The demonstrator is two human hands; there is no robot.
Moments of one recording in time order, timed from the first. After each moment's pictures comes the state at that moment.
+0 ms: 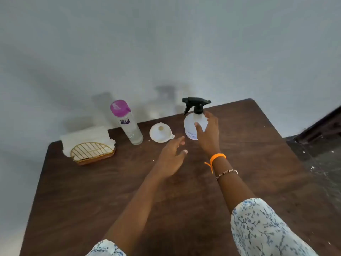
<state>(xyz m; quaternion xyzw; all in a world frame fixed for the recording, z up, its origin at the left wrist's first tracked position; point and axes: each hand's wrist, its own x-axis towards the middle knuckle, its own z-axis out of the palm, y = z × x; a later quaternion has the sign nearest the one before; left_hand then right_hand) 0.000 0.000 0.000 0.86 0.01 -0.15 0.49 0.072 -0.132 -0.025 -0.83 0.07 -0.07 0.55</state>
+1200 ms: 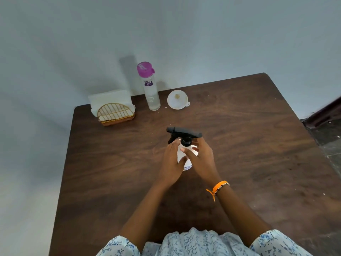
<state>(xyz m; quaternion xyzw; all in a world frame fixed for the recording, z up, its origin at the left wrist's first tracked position) -0.145 0.038 -0.050 0.89 0.03 -0.03 0.46 -0.126 -0.077 -0.024 -0.80 0.00 0.06 0.60</state>
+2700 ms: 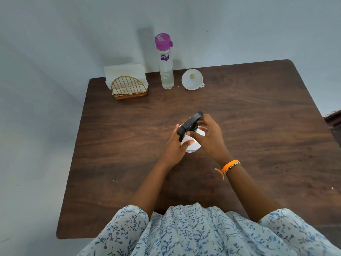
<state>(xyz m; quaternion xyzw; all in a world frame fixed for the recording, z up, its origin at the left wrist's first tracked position) -0.163 0.044 -0.071 0.83 0.11 -0.08 0.55 -0.125 -0.081 -0.015 -0.80 -0.10 0.09 0.58</state>
